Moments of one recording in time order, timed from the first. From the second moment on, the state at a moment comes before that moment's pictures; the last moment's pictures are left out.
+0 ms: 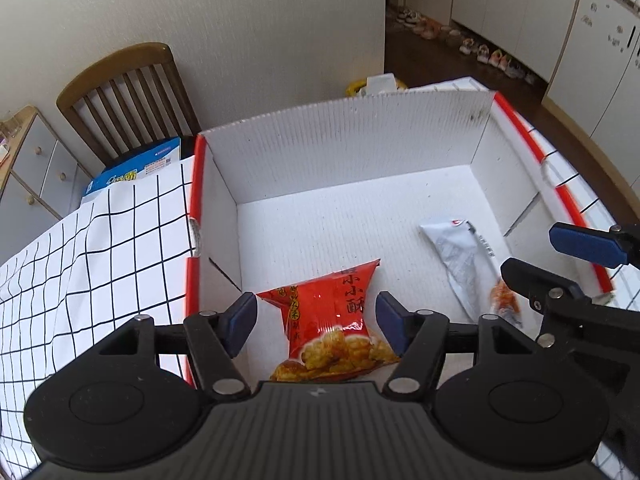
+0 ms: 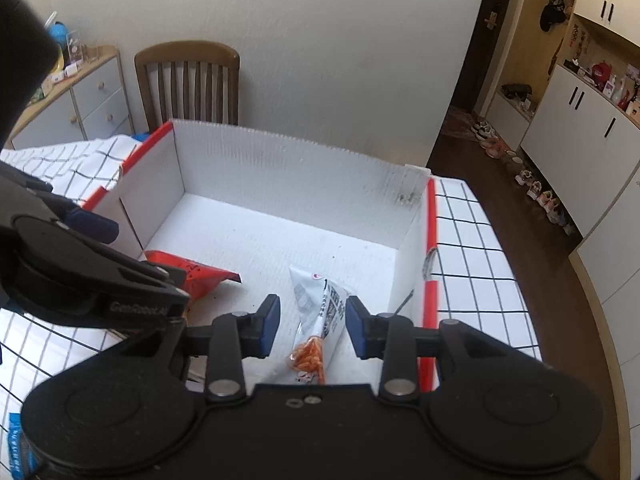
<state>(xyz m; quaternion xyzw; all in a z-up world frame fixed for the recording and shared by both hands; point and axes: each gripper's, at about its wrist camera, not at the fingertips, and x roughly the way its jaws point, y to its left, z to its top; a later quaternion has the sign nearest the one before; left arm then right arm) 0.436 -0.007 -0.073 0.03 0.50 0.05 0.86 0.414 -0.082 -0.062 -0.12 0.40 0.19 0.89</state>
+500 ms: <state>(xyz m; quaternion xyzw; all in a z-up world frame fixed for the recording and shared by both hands) 0.383 -0.004 -0.017 0.02 0.46 0.04 0.89 0.369 -0.094 -0.012 -0.10 0.37 0.20 0.90</state>
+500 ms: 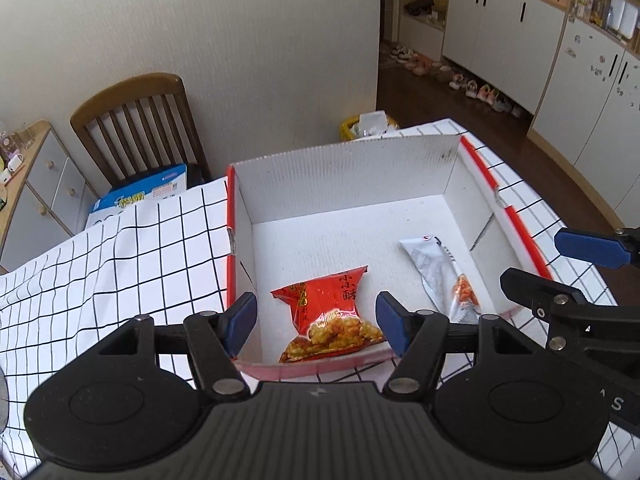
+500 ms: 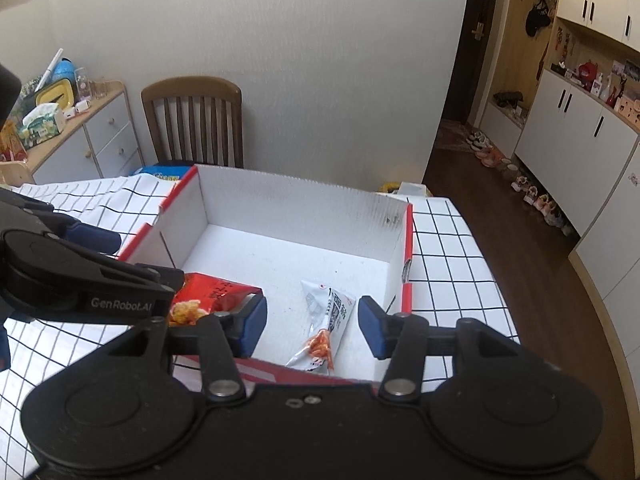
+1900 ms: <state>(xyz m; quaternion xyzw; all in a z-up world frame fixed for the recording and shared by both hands) 0.173 0.011 0.062 -0.02 0.33 -0.02 0.94 0.192 -0.127 0.062 0.00 0.28 0.23 0.93</state>
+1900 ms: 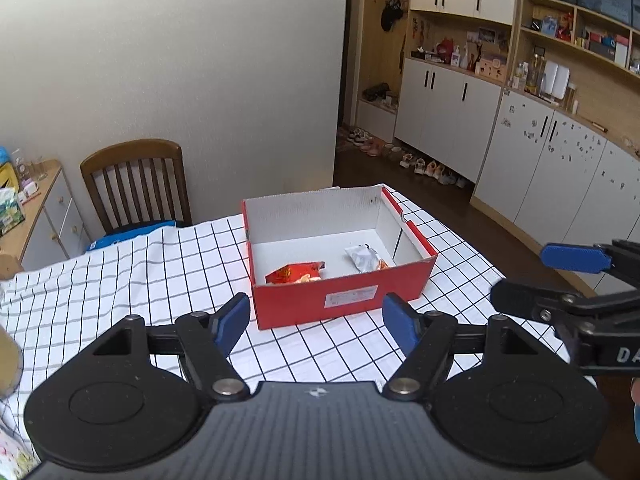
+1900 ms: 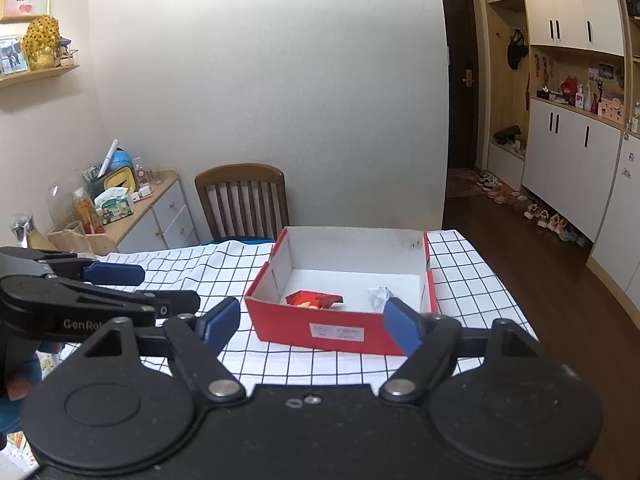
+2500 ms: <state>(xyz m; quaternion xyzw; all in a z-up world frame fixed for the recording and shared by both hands) 0.122 0.021 0.024 -0.04 0.33 0.01 0.94 0.135 -0.131 0.005 0.02 0.32 0.17 0.93</state>
